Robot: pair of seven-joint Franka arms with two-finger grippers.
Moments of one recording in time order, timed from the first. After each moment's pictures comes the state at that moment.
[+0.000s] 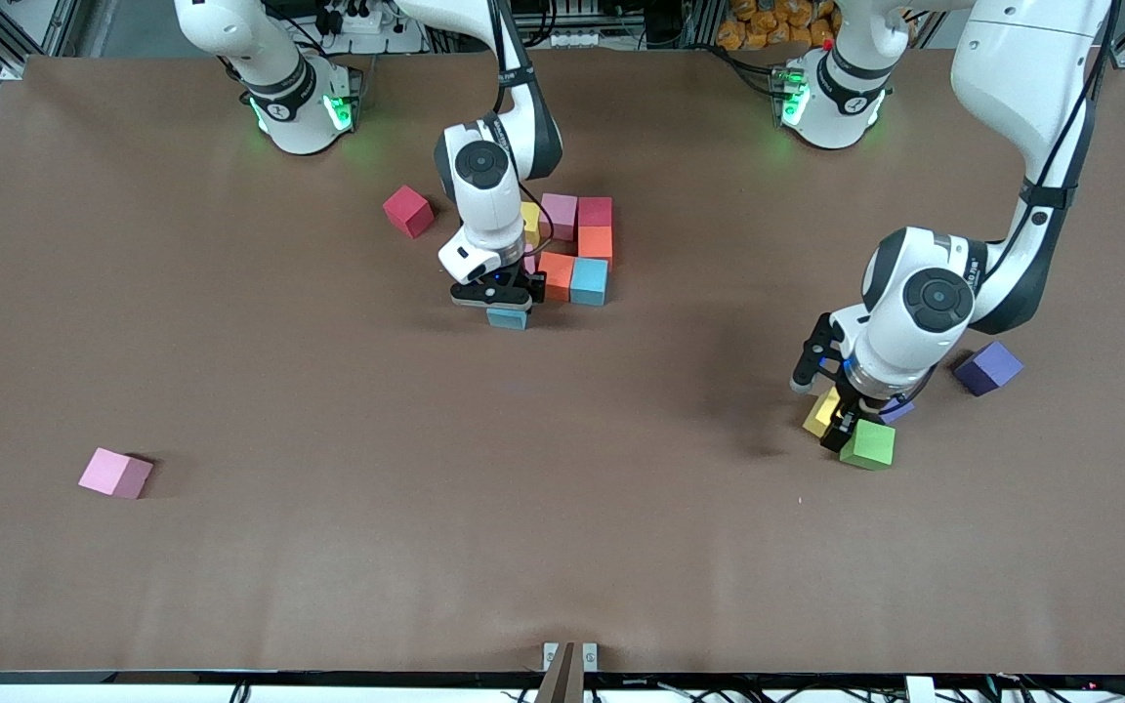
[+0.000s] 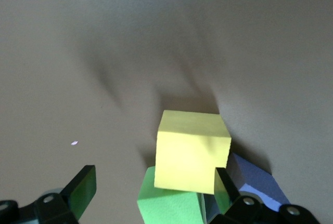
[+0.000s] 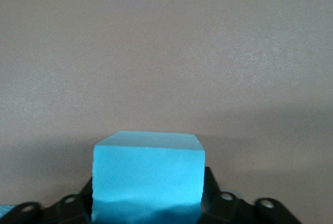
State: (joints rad) left arm -0.11 0.42 -0.10 -2.00 0.22 2.55 1.75; right arm 1.73 0.74 -0.88 -2.10 0.85 2.55 0.42
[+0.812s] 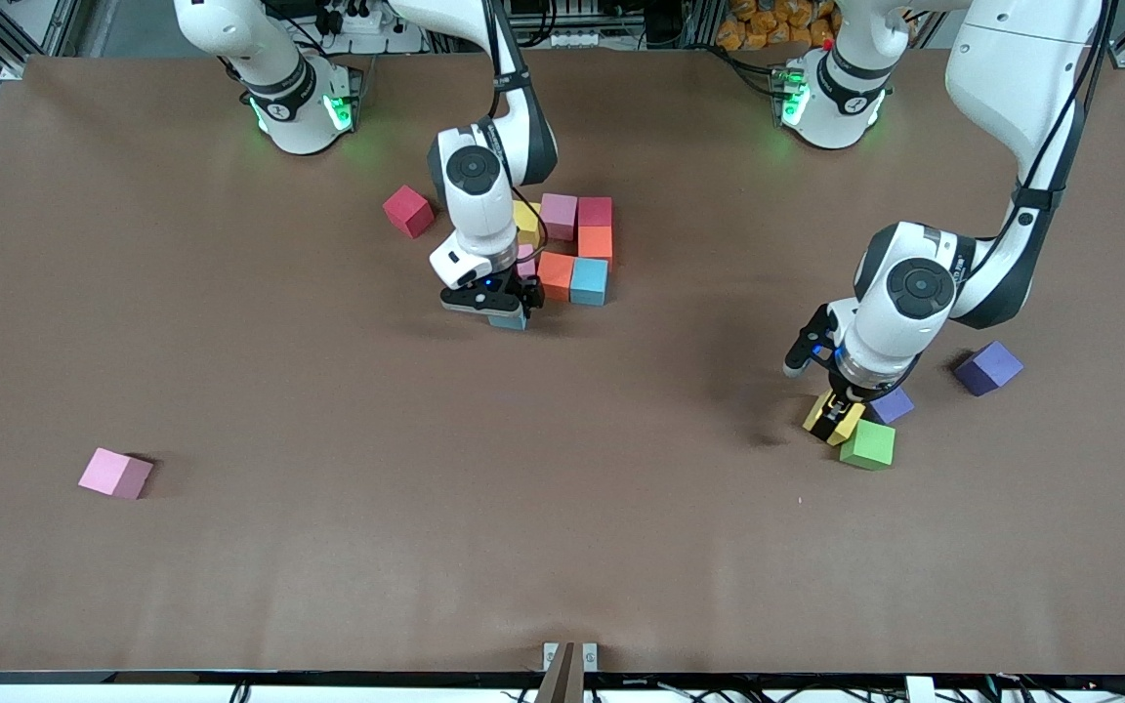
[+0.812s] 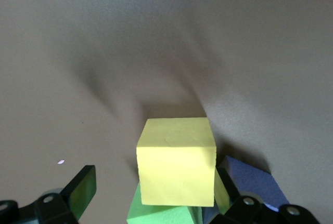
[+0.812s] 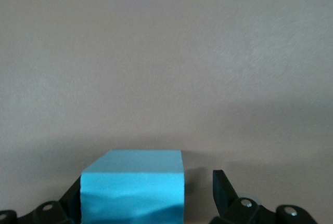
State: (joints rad) left arm -0.11 0.42 -0.10 -2.06 0.29 2.61 1.79; right arm 1.72 0.74 -0.92 -2.09 0.85 2.50 0.43
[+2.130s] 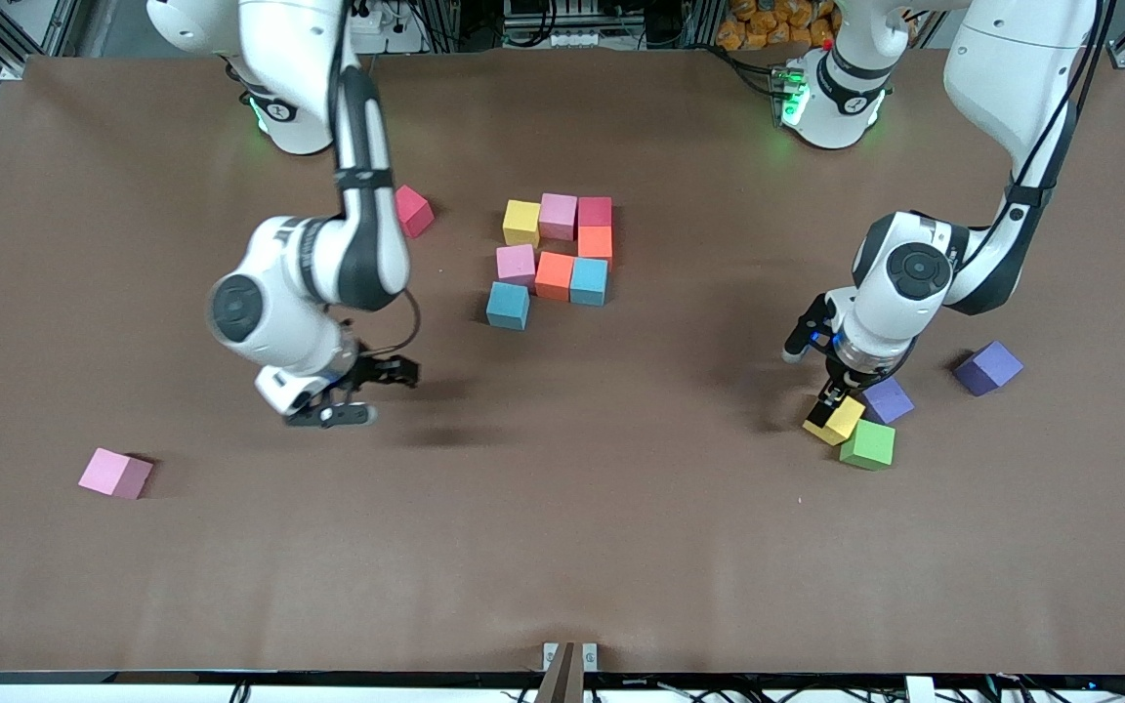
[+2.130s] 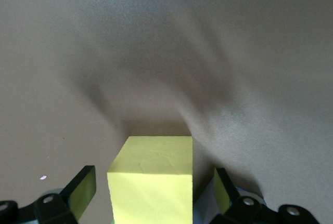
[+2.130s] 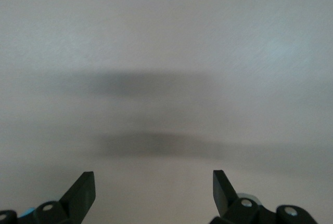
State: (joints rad) left arm -0.09 0.40 -0.10 -2.17 0.29 2.75 1.79; right arm 1.14 0.73 -1.02 -1.82 0.91 2.06 -0.36
